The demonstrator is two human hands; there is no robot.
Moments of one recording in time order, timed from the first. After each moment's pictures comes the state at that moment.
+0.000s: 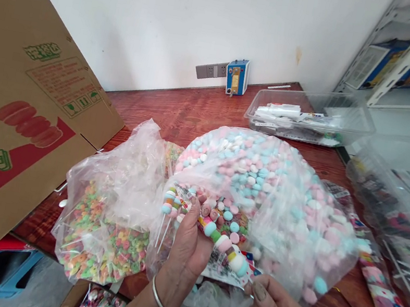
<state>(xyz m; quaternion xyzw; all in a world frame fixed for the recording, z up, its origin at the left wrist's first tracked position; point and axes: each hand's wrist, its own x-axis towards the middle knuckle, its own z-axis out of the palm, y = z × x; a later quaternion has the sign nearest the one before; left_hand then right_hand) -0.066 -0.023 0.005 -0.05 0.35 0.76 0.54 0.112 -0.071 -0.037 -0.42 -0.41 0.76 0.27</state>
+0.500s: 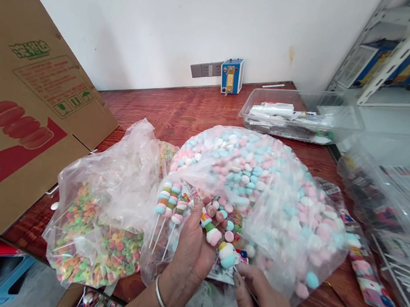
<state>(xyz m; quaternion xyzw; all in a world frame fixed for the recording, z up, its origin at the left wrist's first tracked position) -0.050 -0.017 0.004 -0.06 0.36 0.73 0.57 0.105 -0.055 -0.039 -0.39 -0.73 0.41 0.38</state>
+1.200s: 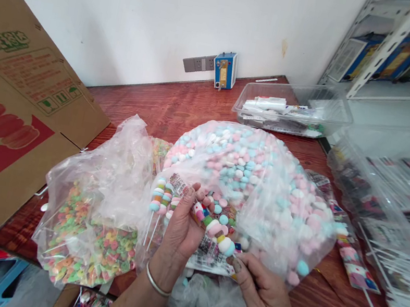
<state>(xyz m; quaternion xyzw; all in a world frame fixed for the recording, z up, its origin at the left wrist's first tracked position) -0.071 -0.010 0.003 -0.02 0.33 0.74 0.58 0.106 -0.046 -0.029 -0.42 -0.71 0.48 0.31</state>
